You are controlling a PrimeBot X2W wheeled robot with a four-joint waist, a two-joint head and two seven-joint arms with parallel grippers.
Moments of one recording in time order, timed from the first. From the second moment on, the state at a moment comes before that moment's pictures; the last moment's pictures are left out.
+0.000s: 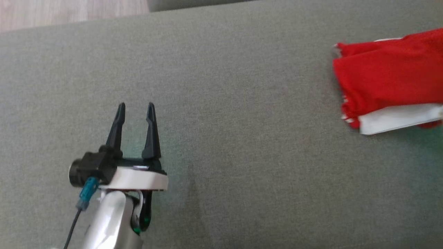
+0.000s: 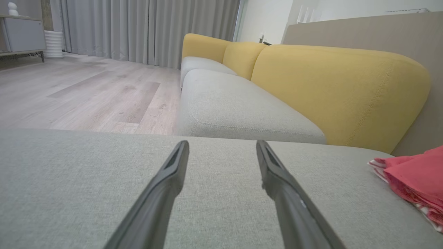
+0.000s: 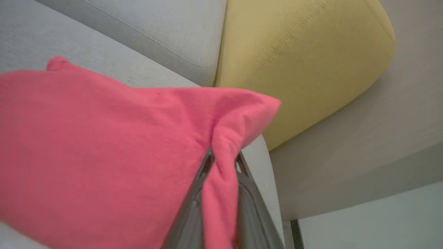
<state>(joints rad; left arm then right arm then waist) -0.25 0.04 -0.21 0.27 -0.29 0.00 -0.26 -0.63 -0.55 0.14 0.77 -0.11 0.12 -0.07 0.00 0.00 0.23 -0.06</state>
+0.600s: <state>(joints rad) -0.27 0.04 -0.17 0.29 -0.26 -0.02 -0.26 -0.64 -0.54 -0.06 0.70 -0.24 0.12 0.00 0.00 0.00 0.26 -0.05</state>
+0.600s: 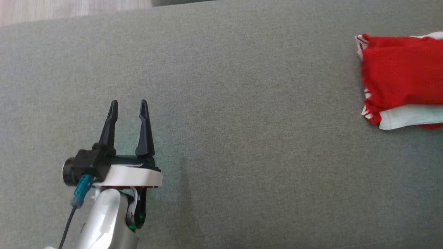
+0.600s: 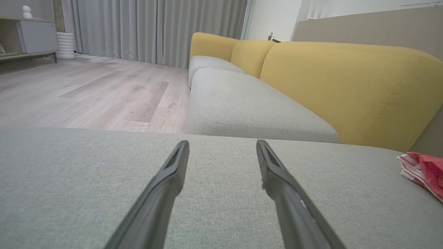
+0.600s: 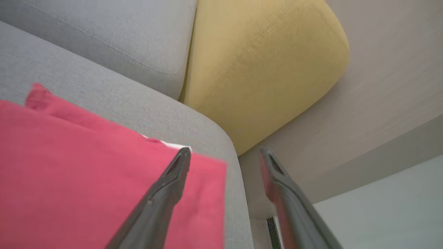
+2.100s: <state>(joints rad) -0.06 0.04 -0.14 0.22 -0.29 0.00 -0.26 -0.04 -0.05 -0.02 0.25 0.14 0.12 -0.25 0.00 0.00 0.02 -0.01</state>
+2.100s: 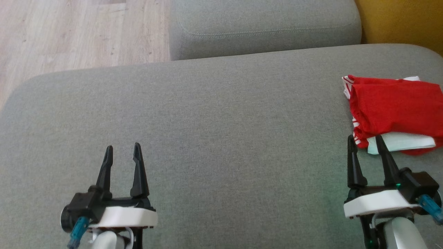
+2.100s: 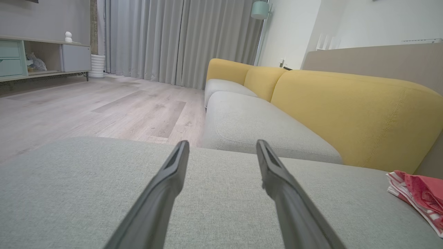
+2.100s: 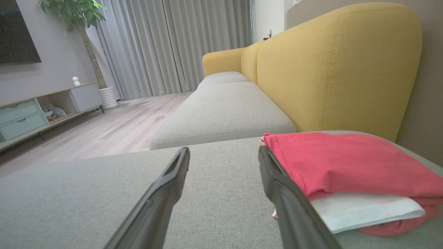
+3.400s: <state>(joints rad) -0.05 0.04 -0.12 0.24 -0.36 0.02 -0.26 -0.04 -0.05 -0.01 0.21 0.18 0.12 -0.25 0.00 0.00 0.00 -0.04</state>
